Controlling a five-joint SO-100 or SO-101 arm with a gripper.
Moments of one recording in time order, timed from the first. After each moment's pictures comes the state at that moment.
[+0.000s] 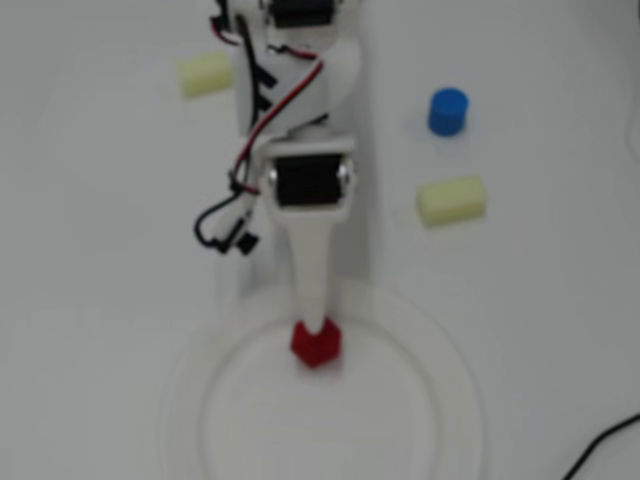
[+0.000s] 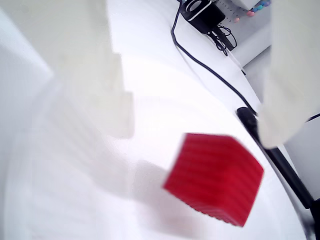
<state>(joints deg) 0.5 91.7 115.4 16.3 2.5</state>
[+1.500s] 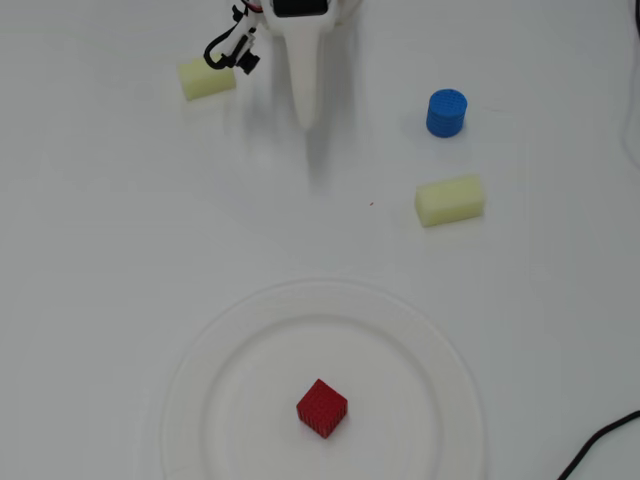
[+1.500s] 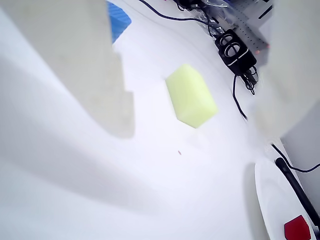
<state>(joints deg) 0.4 196.8 186.1 59.6 1.7</state>
